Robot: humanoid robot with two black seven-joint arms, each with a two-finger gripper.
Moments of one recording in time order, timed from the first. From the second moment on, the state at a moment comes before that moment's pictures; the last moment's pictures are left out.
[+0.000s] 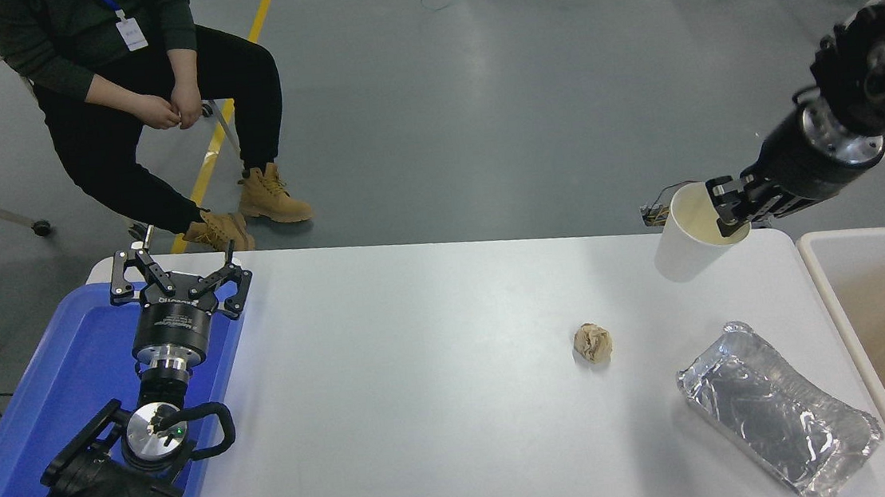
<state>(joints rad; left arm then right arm) -0.50 0.13 -1.12 -0.54 -0.09 -0.62 -0.36 2.13 -0.52 -1.17 1.23 -0.45 0.73 0.07</state>
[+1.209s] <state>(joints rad) -0.50 0.13 -1.12 -0.54 -0.09 -0.62 -0.36 1.92 -0.60 -1.17 0.82 -0.51 0.76 0.07</state>
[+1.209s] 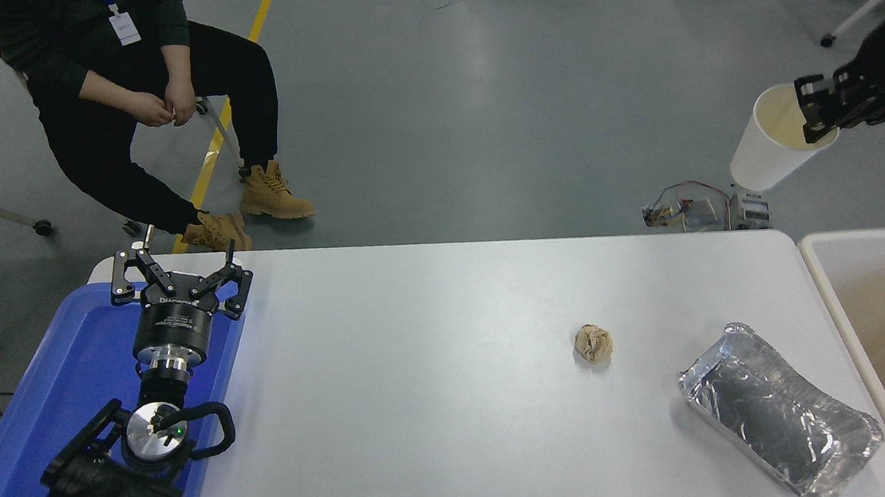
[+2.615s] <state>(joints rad) -0.50 0.13 -1.12 -0.54 -0.09 -0.62 -0.36 0.81 -0.59 -0.90 0.13 -0.37 -0.01 0.05</state>
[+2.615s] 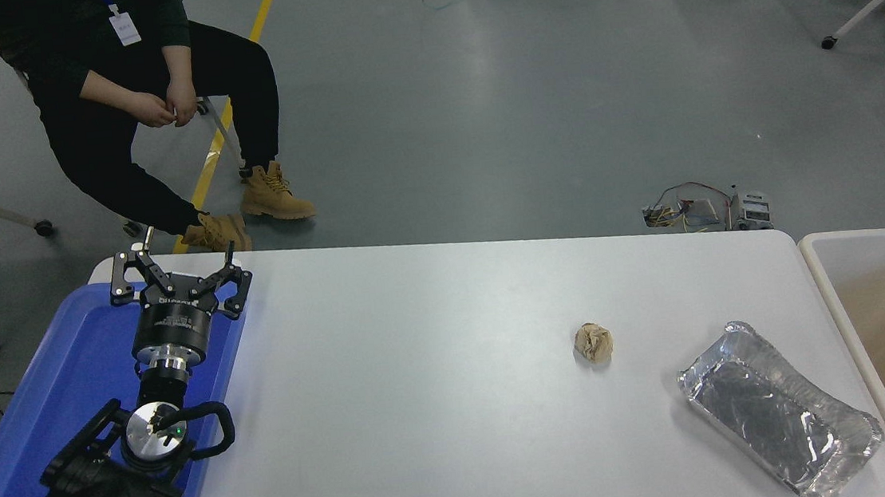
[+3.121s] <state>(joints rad) -0.50 0.13 -1.12 -0.54 -0.09 -0.62 -0.36 0.61 -0.54 -0.75 0.12 -0.35 -0.12 0.04</state>
